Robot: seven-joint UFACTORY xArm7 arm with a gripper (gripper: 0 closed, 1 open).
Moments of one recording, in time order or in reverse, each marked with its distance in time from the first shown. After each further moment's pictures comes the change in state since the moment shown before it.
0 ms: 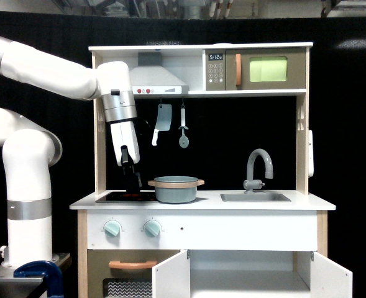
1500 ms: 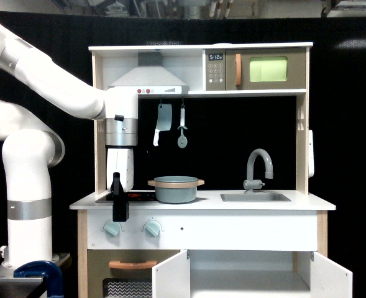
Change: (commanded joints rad) arm -0.068 0.163 0.050 -0.111 -0.033 -0.048 0.001
